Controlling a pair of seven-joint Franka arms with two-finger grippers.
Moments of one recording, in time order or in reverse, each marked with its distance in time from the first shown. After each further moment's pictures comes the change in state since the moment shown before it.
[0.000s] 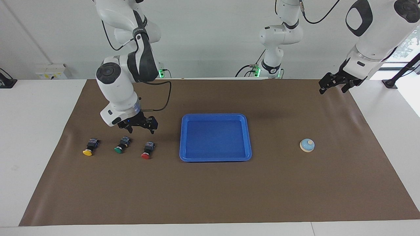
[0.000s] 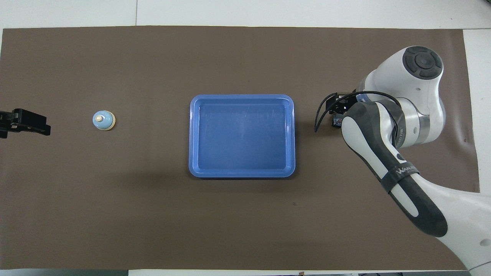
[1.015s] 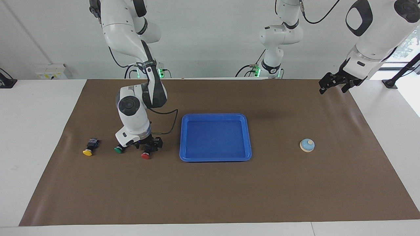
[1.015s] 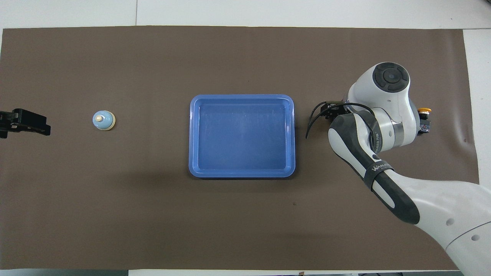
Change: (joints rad) left arm 0.000 0.000 0.000 0.000 0.000 0.000 0.000; right arm 0.012 0.068 0.000 -0.055 -0.105 0.123 0.065
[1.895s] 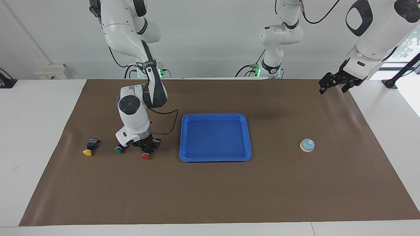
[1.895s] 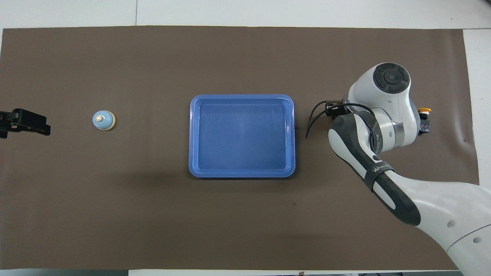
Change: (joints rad) left arm 0.000 0.000 0.000 0.000 0.000 0.000 0.000; right arm 0.006 -0.013 0.001 0.027 -0.001 -0.045 0.012
